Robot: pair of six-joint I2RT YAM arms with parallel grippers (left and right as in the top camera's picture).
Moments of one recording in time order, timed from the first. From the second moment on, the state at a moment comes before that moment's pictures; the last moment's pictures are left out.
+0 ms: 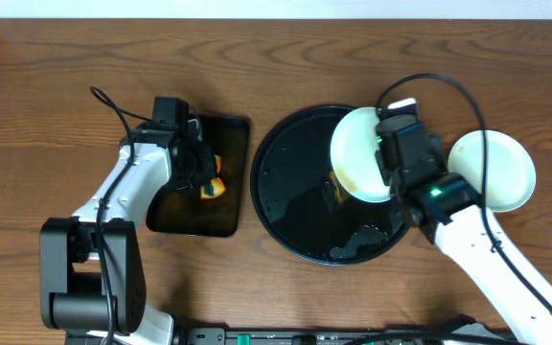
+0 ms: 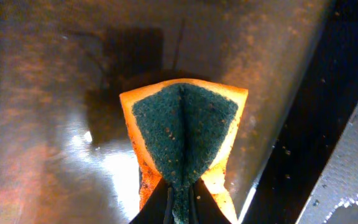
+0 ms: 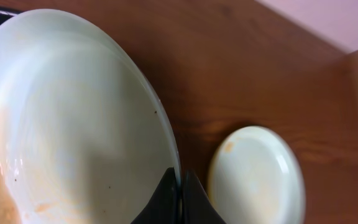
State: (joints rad) left arm -0.06 1.71 1.05 -0.69 0.21 -0.29; right arm 0.46 1.32 0.96 -0.51 0.58 -0.01
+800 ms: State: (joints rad) left arm 0.15 1.76 0.97 -0.57 0.57 -0.28; right arm 0.61 1.32 0.96 -0.45 0.94 -0.09
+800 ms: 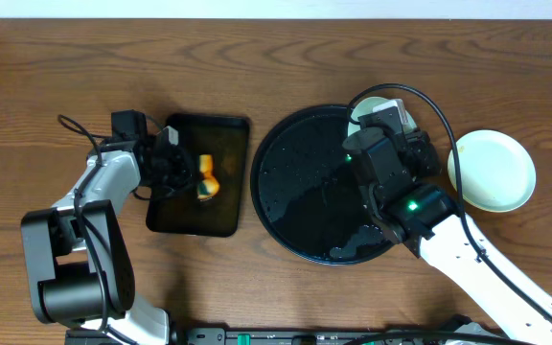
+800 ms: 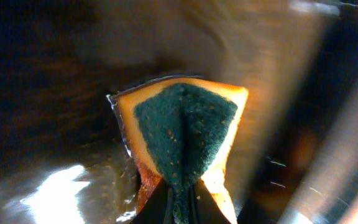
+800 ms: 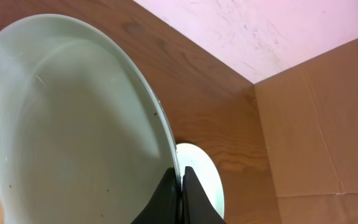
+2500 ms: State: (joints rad) left arm -0.14 1.54 0.99 -0.66 -0.06 -0.25; right arm 0.10 1.30 0.96 -0.56 0.55 0.24
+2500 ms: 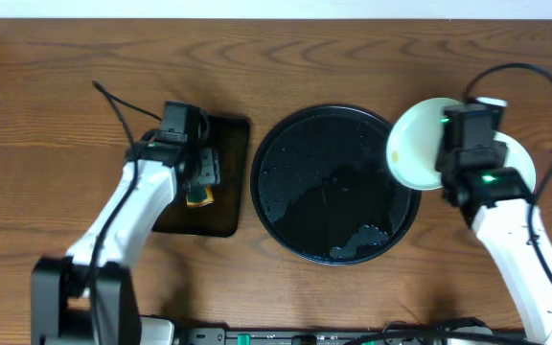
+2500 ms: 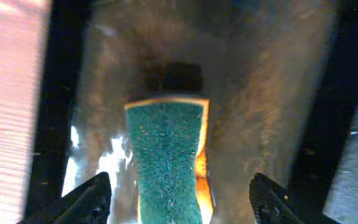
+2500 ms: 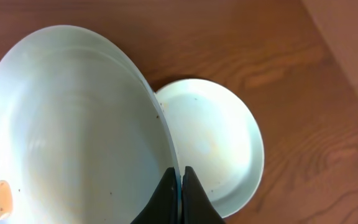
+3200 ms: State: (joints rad) left arm -0.14 1.48 1.00 -0.72 0.03 -0.28; right arm -0.38 1.36 0.96 -0.55 0.36 0.36
